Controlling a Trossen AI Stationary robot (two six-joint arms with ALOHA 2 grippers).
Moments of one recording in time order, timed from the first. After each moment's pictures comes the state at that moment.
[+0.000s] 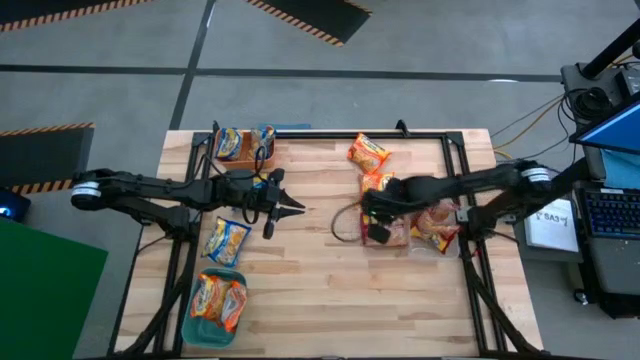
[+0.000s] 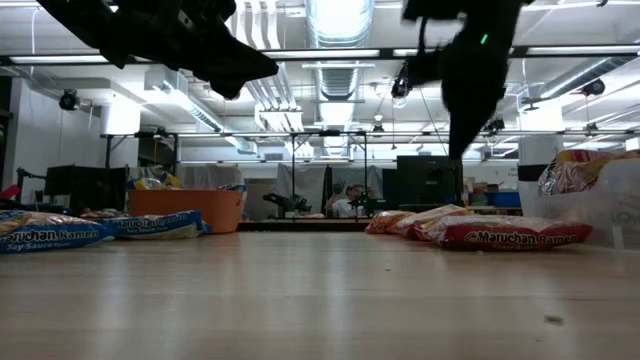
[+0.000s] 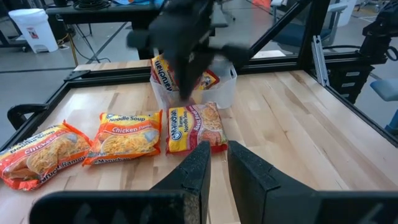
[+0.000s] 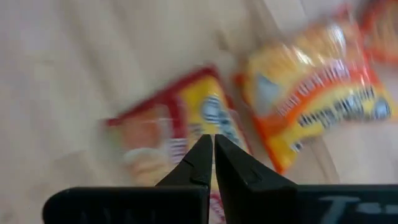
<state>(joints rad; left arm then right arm) 0.11 1.16 0.59 0.31 0.19 0.09 0.02 1.50 1.11 -0.90 0.15 0.41</state>
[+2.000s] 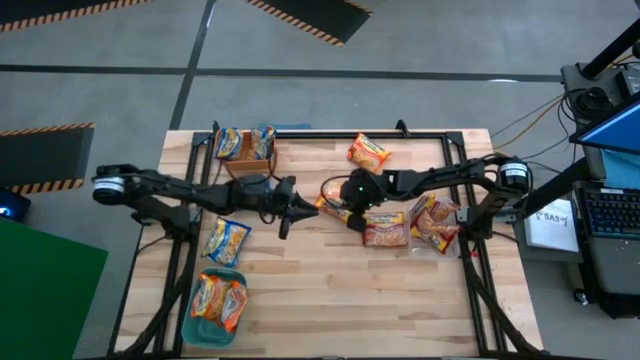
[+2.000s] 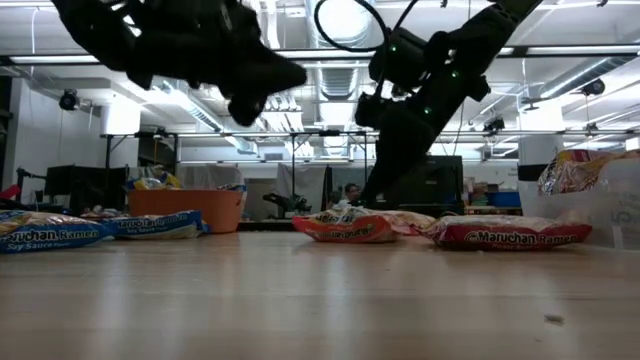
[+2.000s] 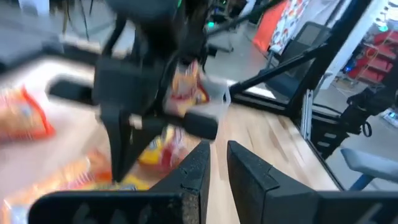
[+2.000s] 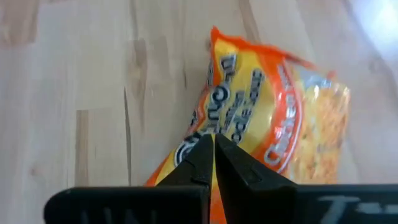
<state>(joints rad) 0.10 1.37 0.59 0.60 0.19 -0.27 -0.20 1.68 0.94 -0.12 -0.10 0.00</state>
